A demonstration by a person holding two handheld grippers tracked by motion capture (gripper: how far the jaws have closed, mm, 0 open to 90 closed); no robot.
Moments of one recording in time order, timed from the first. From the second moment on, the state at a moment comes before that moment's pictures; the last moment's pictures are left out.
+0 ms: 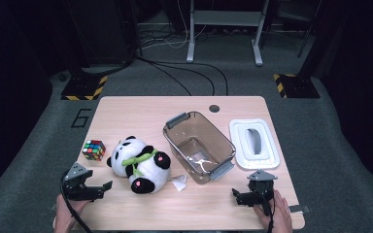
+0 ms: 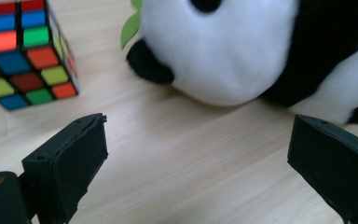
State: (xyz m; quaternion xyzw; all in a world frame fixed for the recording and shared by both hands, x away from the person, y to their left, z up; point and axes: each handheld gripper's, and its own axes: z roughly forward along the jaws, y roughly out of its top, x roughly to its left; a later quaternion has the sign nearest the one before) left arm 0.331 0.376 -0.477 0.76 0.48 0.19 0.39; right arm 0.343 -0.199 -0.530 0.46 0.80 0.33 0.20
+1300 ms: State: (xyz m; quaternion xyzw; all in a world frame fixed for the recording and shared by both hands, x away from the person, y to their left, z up) left arm 0.391 0.274 -0.443 0.83 0.37 0.11 0.41; right arm 0.344 -0.198 -0.530 0.46 0.80 0.33 0.20
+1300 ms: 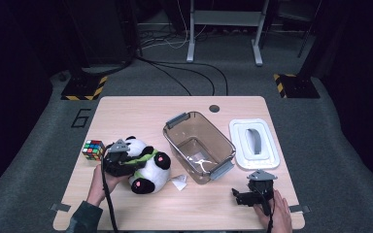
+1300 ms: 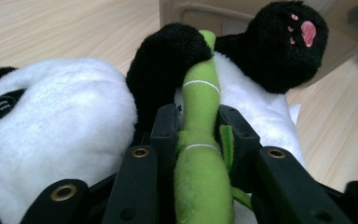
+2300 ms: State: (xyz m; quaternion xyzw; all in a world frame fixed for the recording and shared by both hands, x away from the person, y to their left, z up) left arm 0.361 0.296 -0.394 0.83 0.31 0.15 0.43; right arm 0.346 -0.198 -0.530 0.46 0.80 0.33 0.20
